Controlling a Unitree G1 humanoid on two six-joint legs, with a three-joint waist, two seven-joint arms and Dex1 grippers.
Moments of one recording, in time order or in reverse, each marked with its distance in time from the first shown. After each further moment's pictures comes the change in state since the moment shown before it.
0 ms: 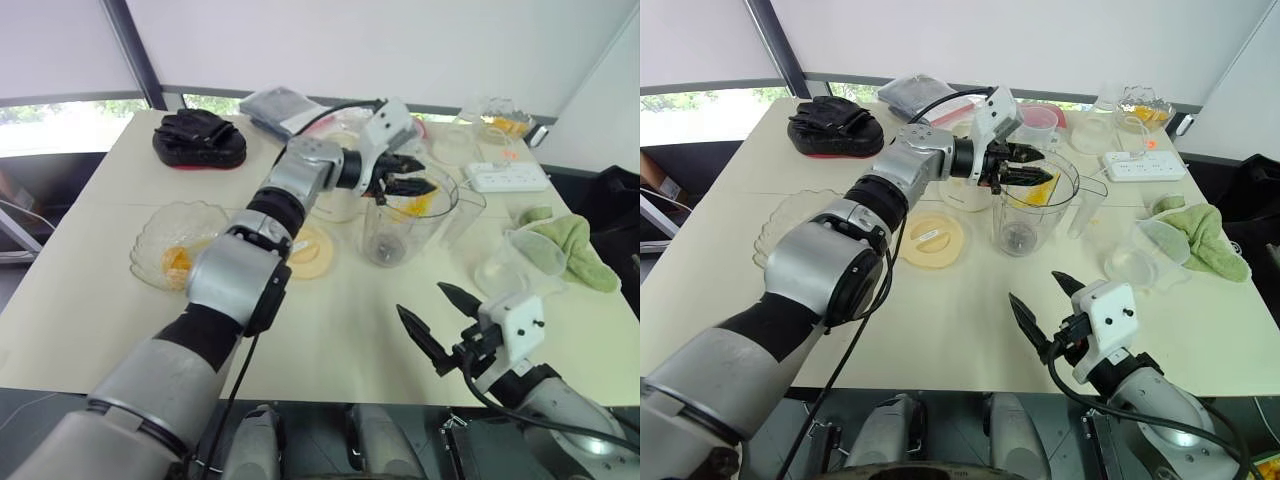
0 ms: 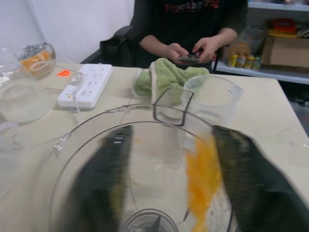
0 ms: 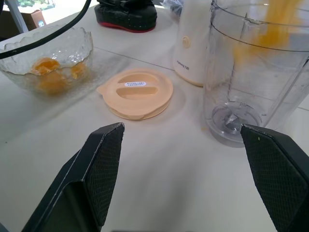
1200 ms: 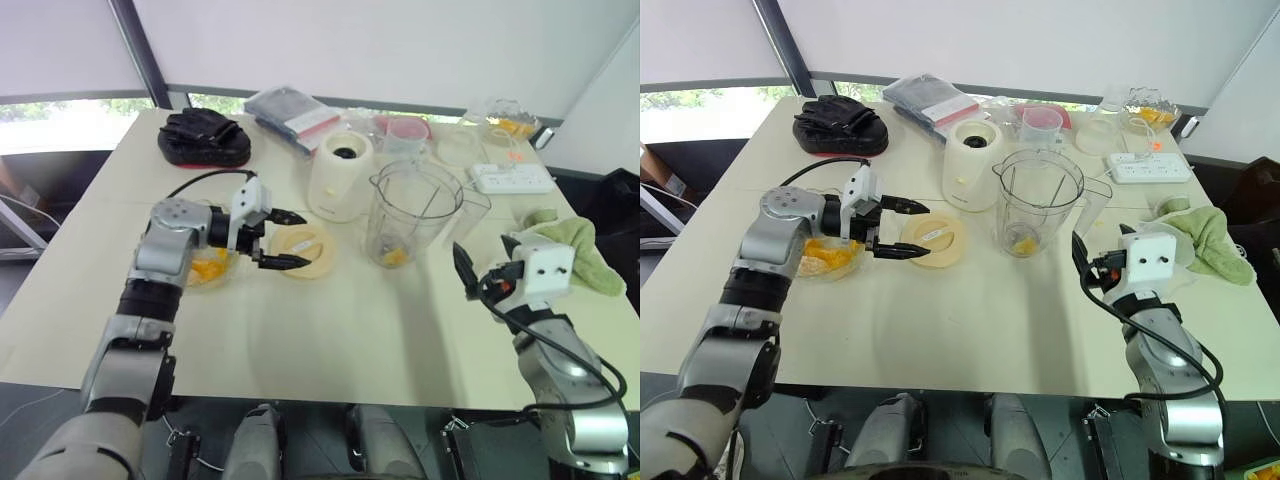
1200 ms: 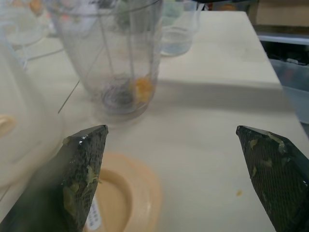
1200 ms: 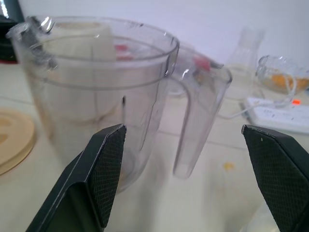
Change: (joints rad) left arm 0.798 0.478 -0.003 -1.109 -0.146 0.299 -0.352; right arm -0.390 0.108 -0.085 0.560 -0.267 -0.249 -0.082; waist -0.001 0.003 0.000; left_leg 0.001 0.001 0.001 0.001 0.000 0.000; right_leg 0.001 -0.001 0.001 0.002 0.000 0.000
